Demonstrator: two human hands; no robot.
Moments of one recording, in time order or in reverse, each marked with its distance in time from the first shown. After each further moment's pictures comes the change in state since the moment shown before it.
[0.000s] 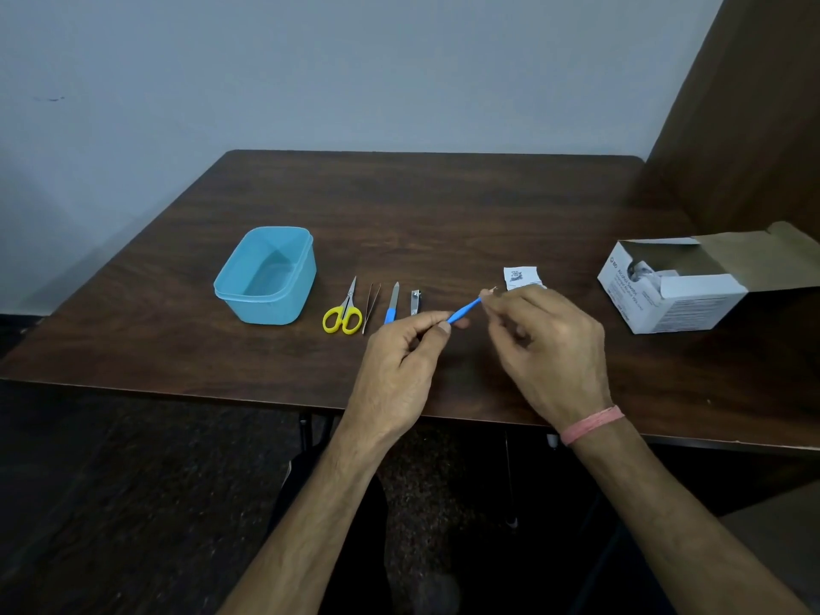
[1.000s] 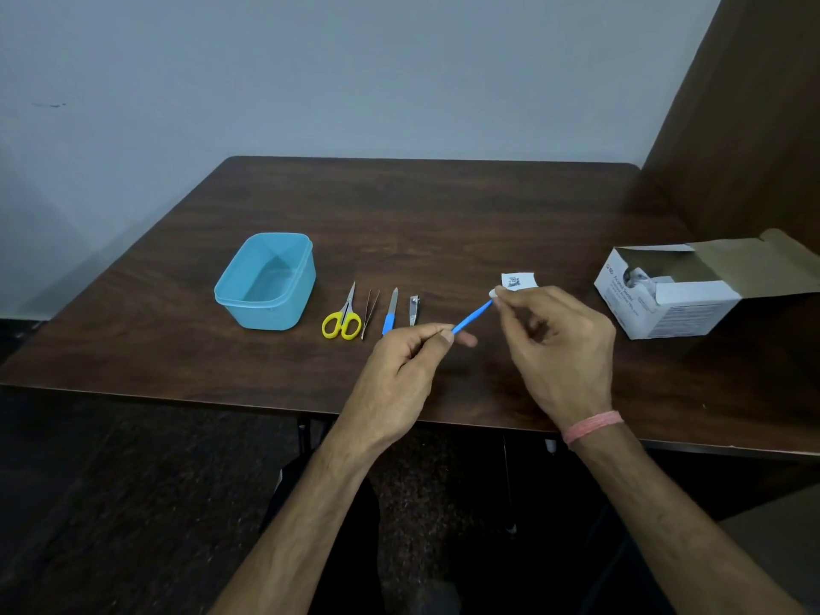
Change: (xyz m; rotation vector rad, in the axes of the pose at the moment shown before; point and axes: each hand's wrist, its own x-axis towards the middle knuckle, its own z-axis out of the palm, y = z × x) left_hand 0.001 -0.003 -0.004 -0.110 -0.166 -0.016; right_hand 0.002 0.006 -0.002 0.185 0.068 0.158
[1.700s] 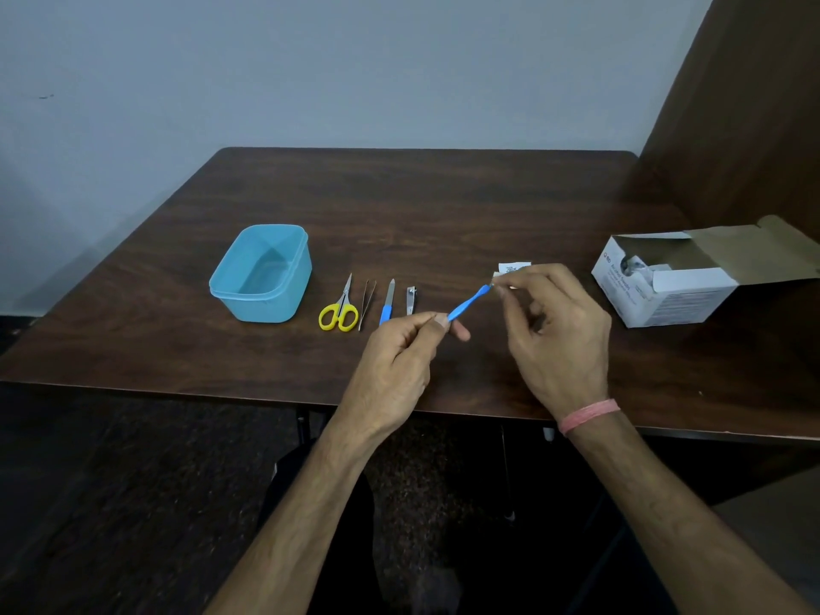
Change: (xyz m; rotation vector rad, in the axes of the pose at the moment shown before) left_hand -0.002 0.003 0.002 -0.016 0.034 -0.027; right_hand 0.001 -0.008 -0.003 -0.052 0.005 -0.009
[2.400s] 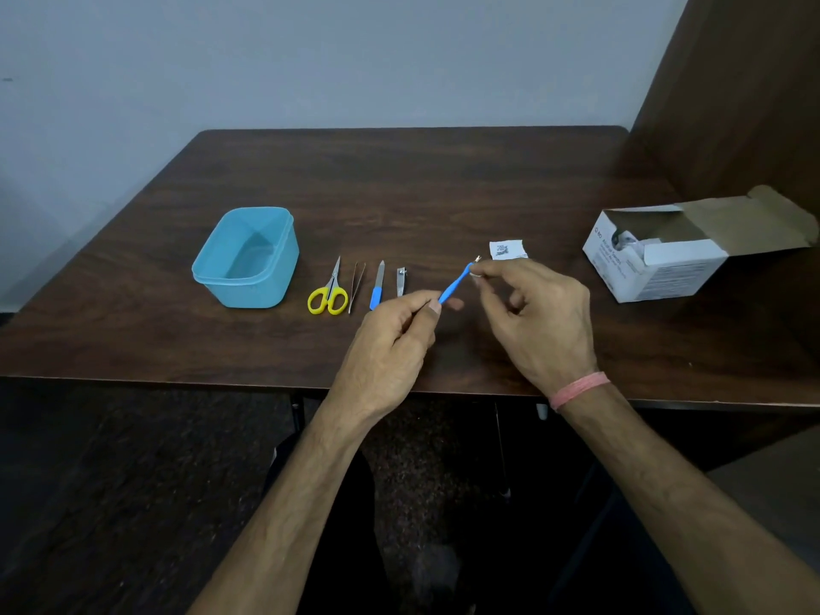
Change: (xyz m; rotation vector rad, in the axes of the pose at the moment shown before) left_hand 0.000 -0.009 -0.001 0.153 -0.036 0.049; right_hand -0.006 -0.002 0.000 -0.038 -0.095 -0.010
